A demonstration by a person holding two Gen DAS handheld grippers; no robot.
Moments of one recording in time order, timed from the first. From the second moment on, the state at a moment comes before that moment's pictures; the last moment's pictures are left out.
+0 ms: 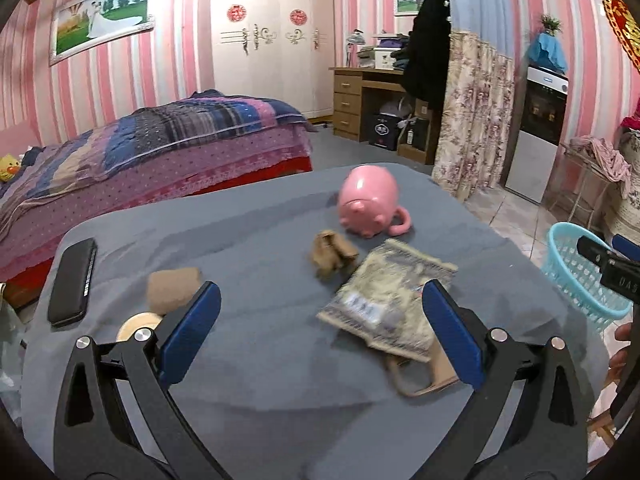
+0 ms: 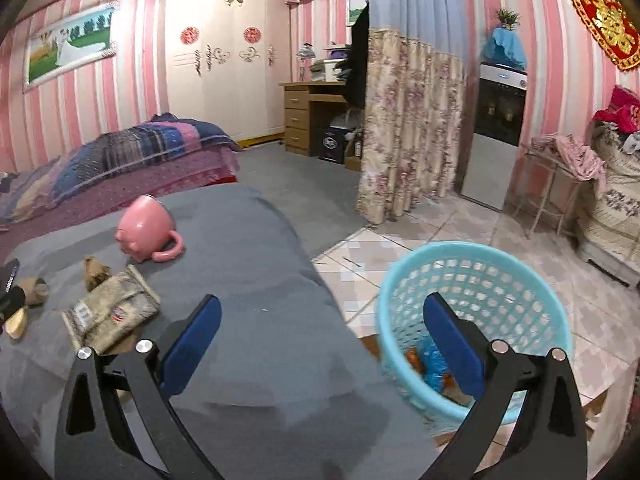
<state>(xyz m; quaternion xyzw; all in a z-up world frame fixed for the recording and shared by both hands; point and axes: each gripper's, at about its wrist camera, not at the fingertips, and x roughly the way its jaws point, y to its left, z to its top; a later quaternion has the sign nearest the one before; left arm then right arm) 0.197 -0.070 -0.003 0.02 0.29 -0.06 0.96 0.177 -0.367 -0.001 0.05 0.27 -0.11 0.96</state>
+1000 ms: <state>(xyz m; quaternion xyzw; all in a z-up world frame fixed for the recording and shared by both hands) 0.189 0.060 -0.049 -0.03 0.36 0.00 0.93 0.209 -0.298 -0.016 0.06 0.30 -0.04 0.95</state>
